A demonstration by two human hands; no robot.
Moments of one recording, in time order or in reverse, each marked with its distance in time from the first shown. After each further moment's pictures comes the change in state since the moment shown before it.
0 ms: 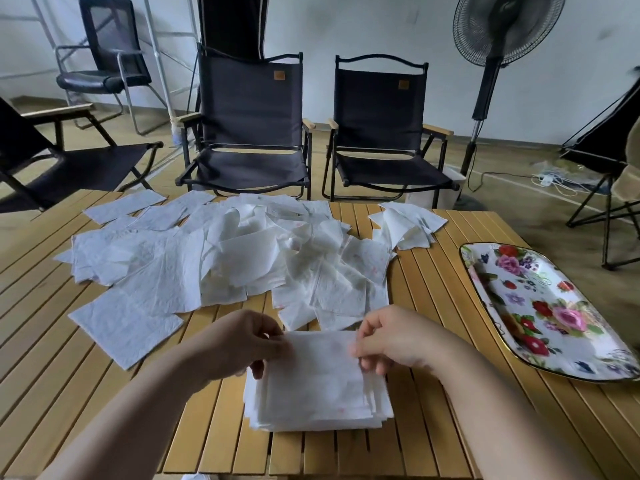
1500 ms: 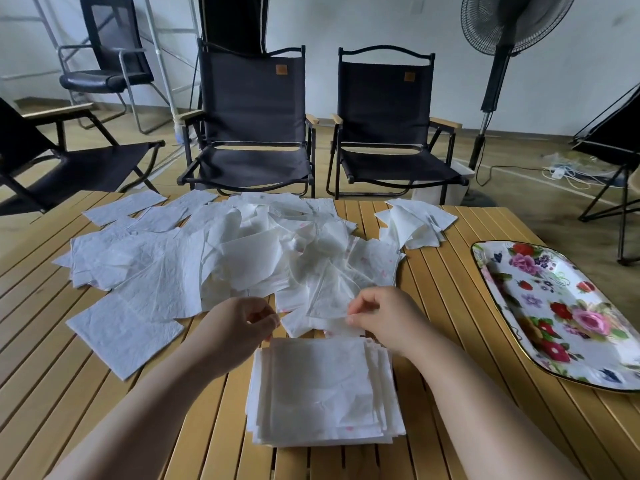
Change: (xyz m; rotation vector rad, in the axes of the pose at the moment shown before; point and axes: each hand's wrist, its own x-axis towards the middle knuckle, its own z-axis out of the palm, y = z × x) left_hand 0.025 -0.012 -0.007 0.180 0.358 0.067; right_hand 0.058 0.009 0.009 -0.074 0.370 -0.248
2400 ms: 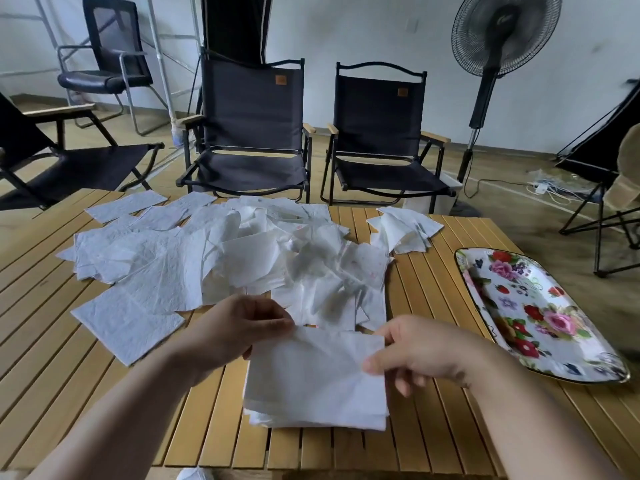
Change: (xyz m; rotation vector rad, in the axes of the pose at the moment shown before) left_hand -0.030 0.018 -0.012 -0.552 -0.260 0.029; right_hand -0.073 -0.032 -0.058 0.035 -0.558 0.241
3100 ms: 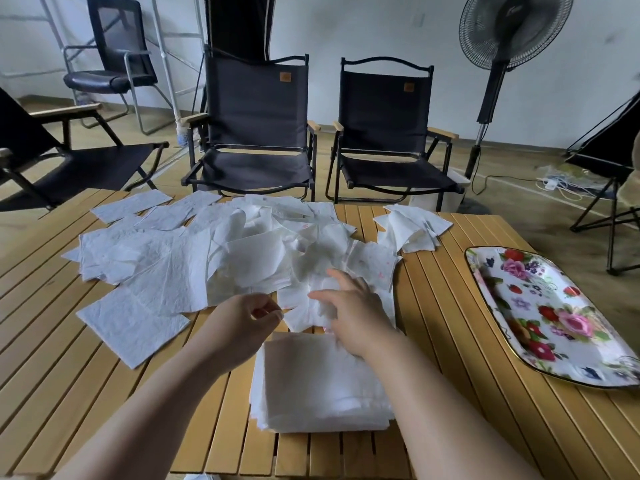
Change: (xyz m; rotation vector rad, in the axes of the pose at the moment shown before) left_hand 0.019 -0.015 0.000 0.495 0.323 0.002; right_hand 0.114 -0.016 0.035 -0.524 0.530 -0.302
